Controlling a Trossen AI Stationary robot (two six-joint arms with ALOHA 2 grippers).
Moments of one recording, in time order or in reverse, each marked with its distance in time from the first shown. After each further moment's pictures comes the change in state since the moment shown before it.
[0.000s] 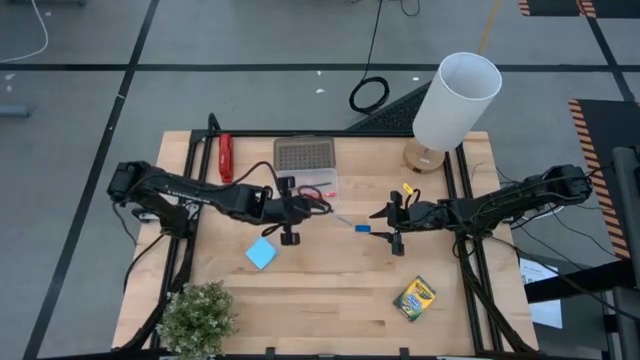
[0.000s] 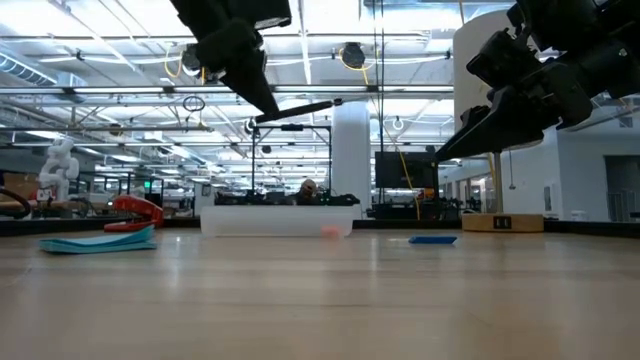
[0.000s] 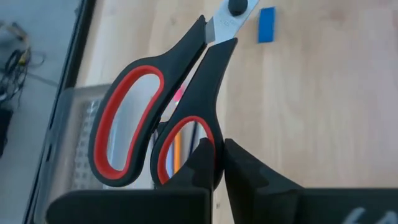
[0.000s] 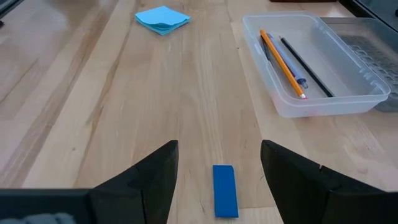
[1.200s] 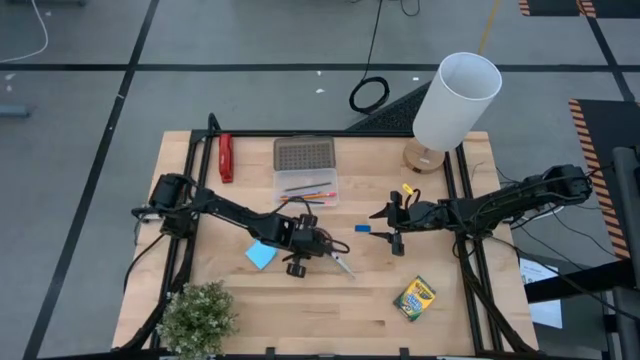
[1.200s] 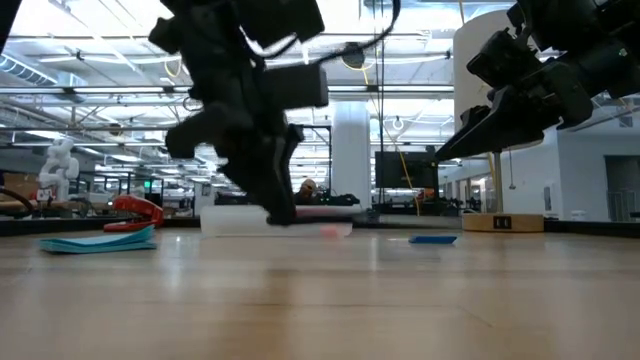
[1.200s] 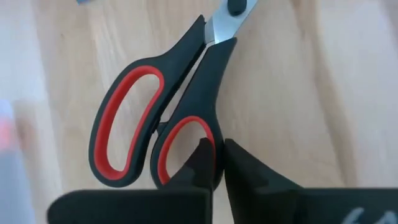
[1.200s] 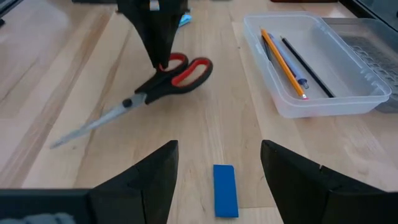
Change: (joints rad) left arm -0.093 0.336 -0.004 0.185 0.275 0.077; right arm 0.000 0.000 0.000 -0.001 -0.003 -0.006
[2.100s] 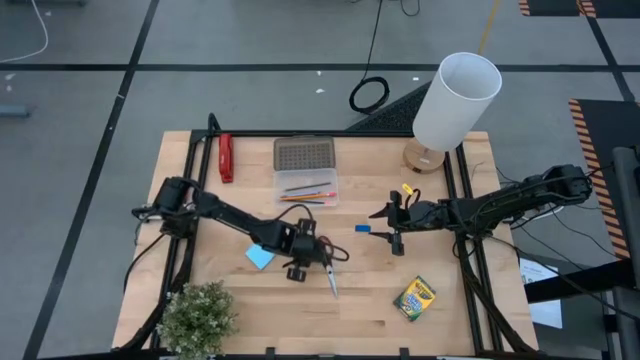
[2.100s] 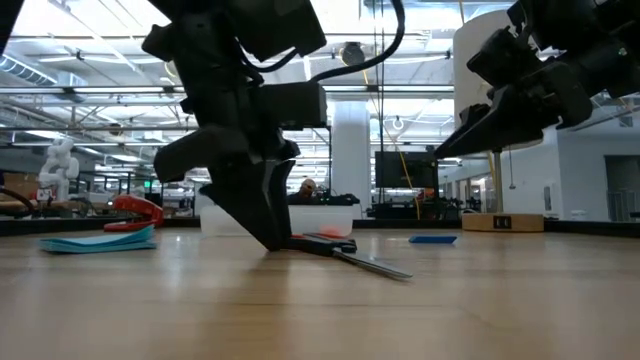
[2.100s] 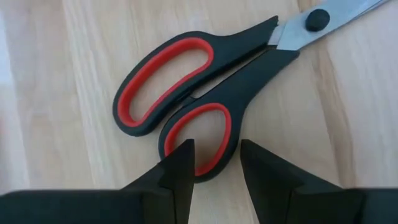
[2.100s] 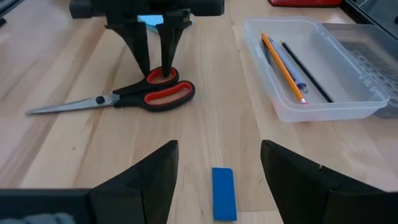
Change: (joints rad) left arm -0.021 0.057 0.004 0.002 -0.028 -0.056; right arm 0.000 0.000 0.000 0.008 -0.001 -0.019
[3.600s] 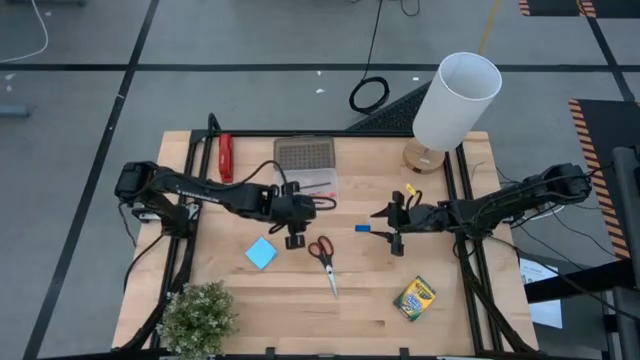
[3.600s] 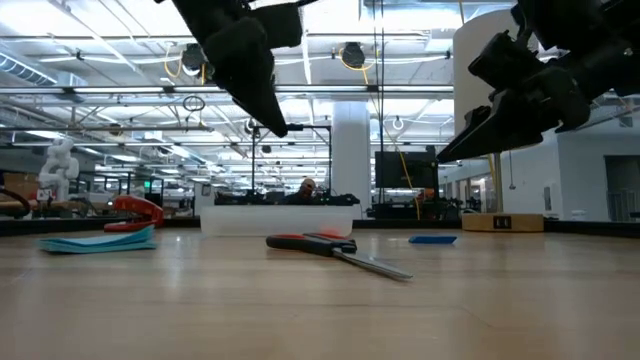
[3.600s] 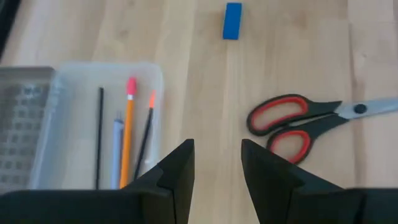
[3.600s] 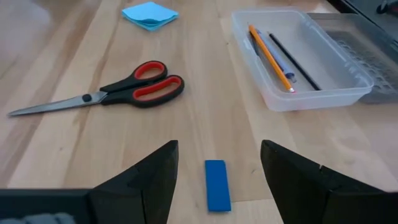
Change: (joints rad) left arm 0.135 -0.333 0.000 -0.150 -0.069 -0.131; right arm 0.029 0.000 0.000 -0.025 0.079 0.047
